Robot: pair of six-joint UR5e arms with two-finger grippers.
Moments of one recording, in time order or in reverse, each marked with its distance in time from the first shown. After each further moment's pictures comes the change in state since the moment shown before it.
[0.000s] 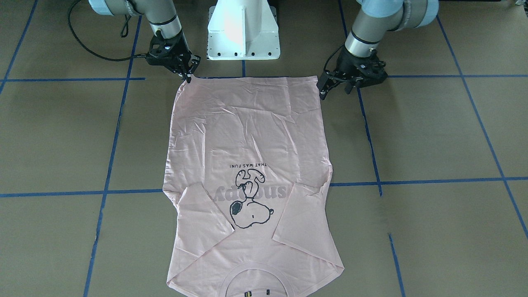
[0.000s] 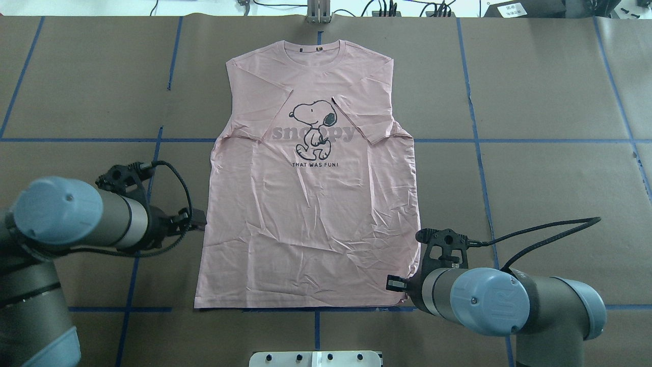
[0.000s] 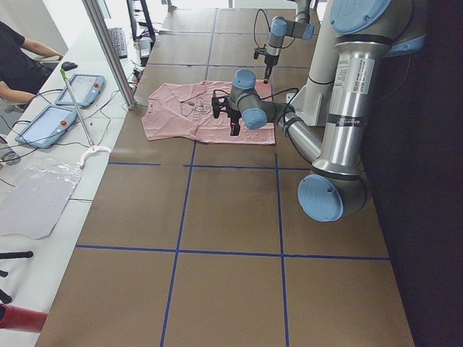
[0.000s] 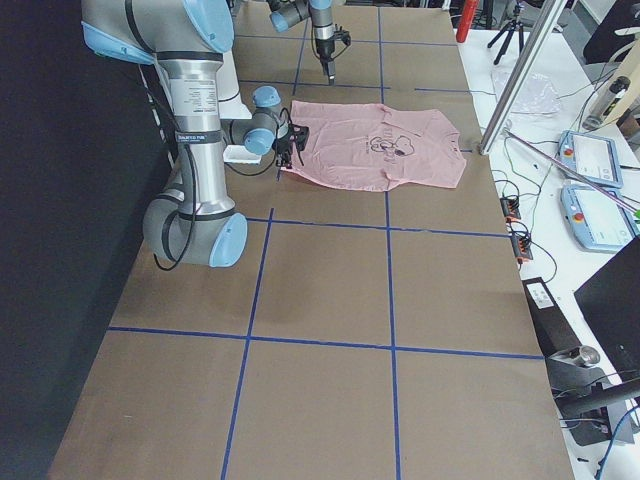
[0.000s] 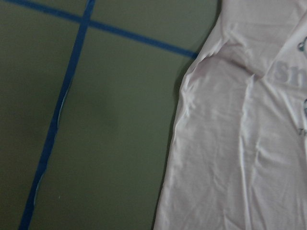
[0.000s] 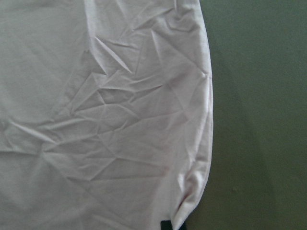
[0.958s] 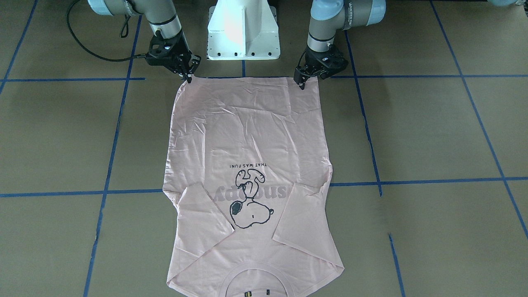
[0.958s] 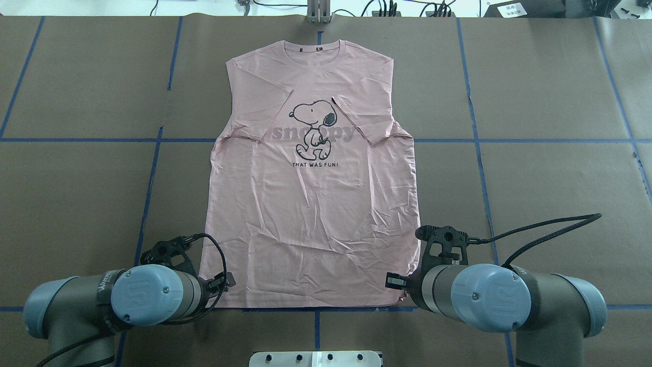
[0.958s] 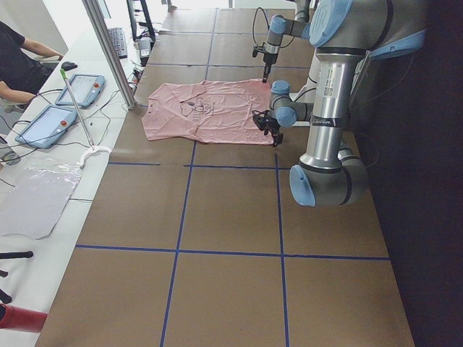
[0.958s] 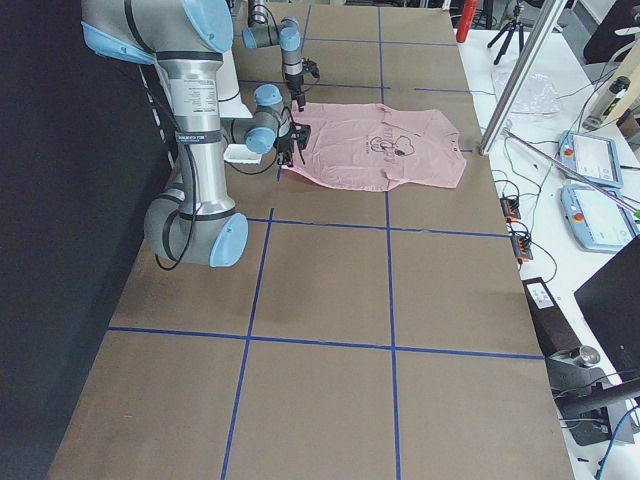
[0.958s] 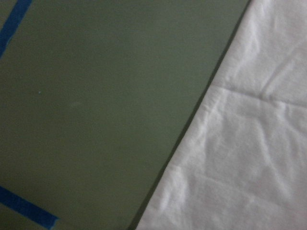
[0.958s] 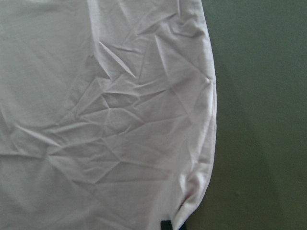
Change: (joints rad) left arm 0.212 -0.077 0.080 0.124 0.125 -0.216; right arm 0.009 0.004 0.004 0.001 0.010 -0.004
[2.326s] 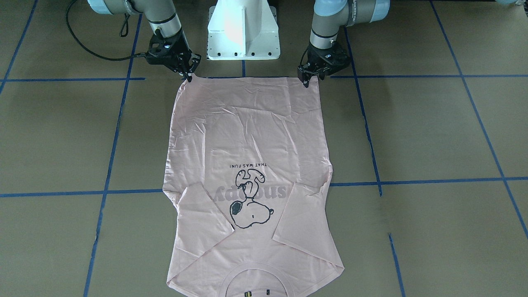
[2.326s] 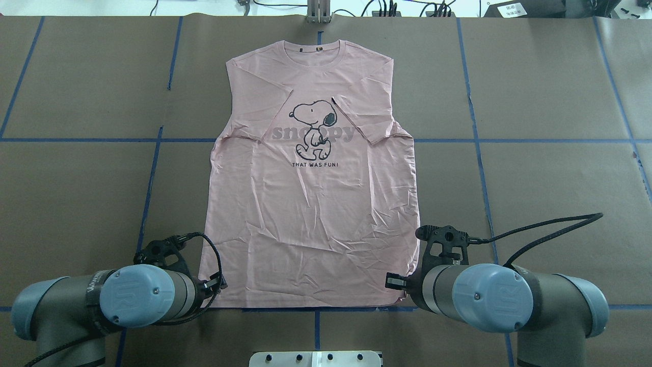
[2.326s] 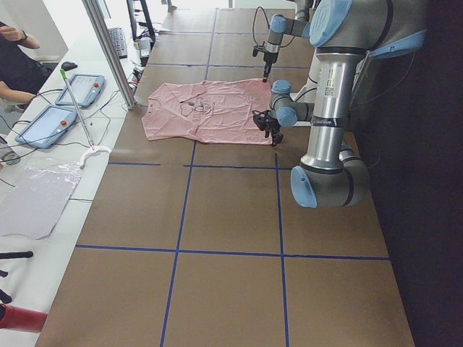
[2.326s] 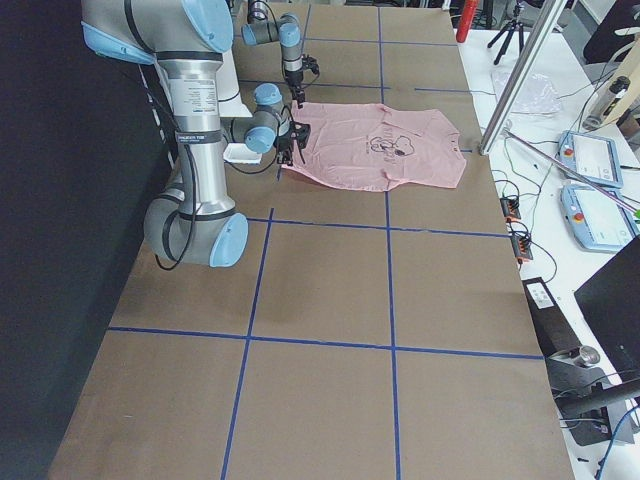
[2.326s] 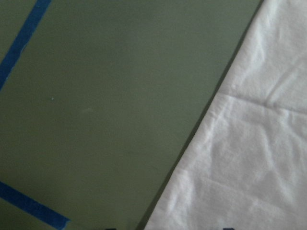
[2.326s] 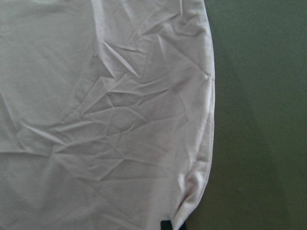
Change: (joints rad) left arm -0.002 0.021 -0.037 0.002 0.000 -0.006; right arm 0.000 -0.001 0.006 0.000 0.003 0.000
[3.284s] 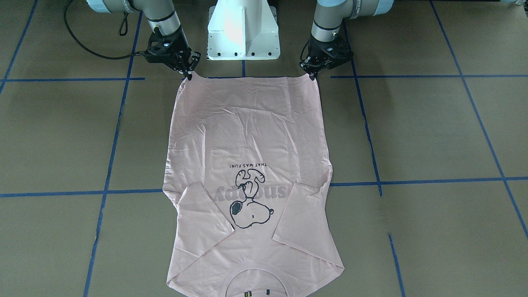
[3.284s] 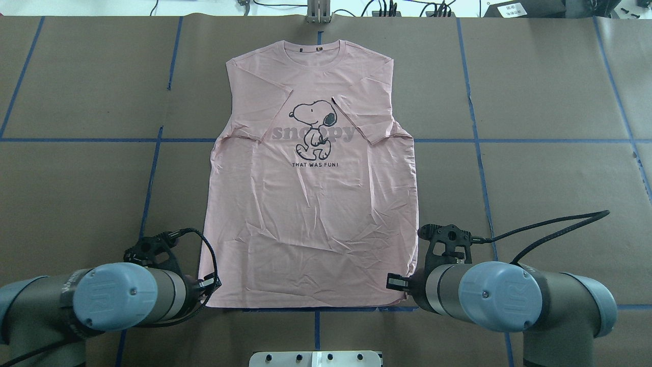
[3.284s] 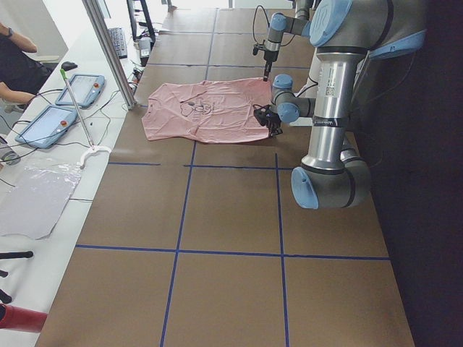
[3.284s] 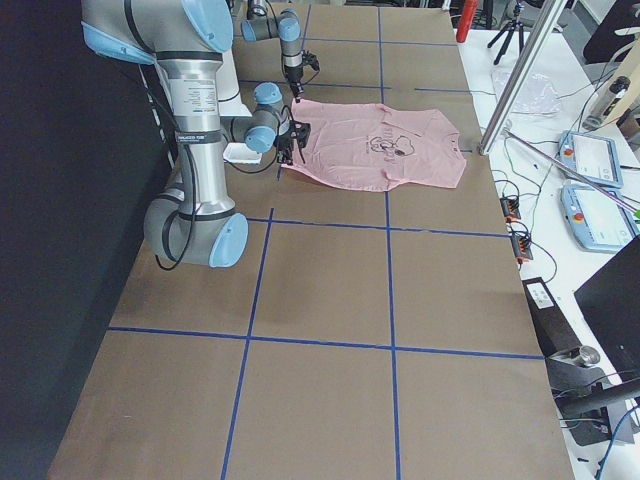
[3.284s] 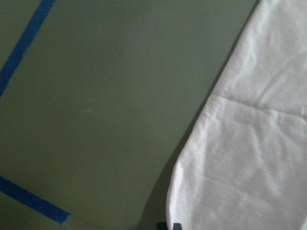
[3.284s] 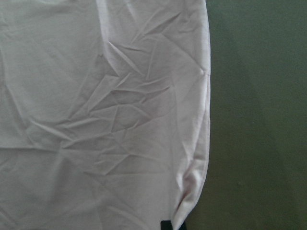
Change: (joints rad) left arm -0.007 0.030 -0.129 0.032 -0.006 0.007; right arm 0.007 -0.011 0.038 -0.003 0.027 -0.001
